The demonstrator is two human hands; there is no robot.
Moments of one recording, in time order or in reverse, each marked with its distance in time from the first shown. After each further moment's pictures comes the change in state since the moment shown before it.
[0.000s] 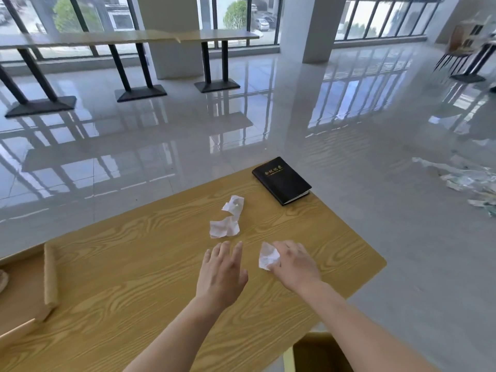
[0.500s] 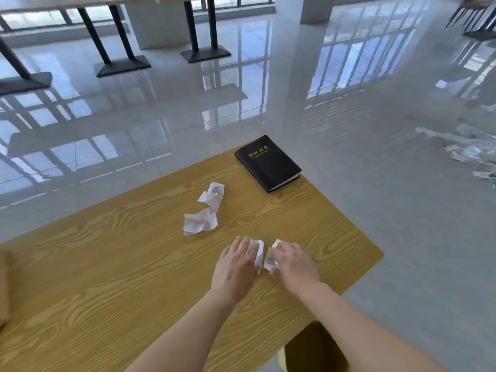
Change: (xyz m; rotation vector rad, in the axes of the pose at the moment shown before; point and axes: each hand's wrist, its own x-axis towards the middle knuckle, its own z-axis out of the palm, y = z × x) left_hand 0.070 0.055 0.089 -0.032 -0.080 0.144; right_hand 0.040 0.085 0.045 -0.111 -0.095 -0.090
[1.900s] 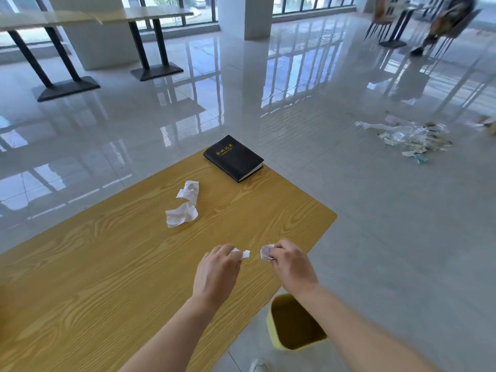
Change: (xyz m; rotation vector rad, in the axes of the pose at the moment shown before) left_hand -0.094 0.013 -0.041 -0.136 0.191 0.190; right_hand -0.124 -0.028 -0.006 0.189 0.346 0.148
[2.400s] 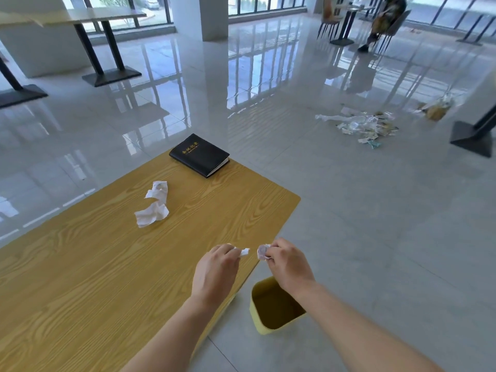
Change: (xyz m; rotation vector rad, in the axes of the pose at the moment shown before) left_hand -0.021 0.057 0.001 -0.080 -0.055 0.158; right_hand -0.071 0.016 -0.033 -0.051 0.063 0.117
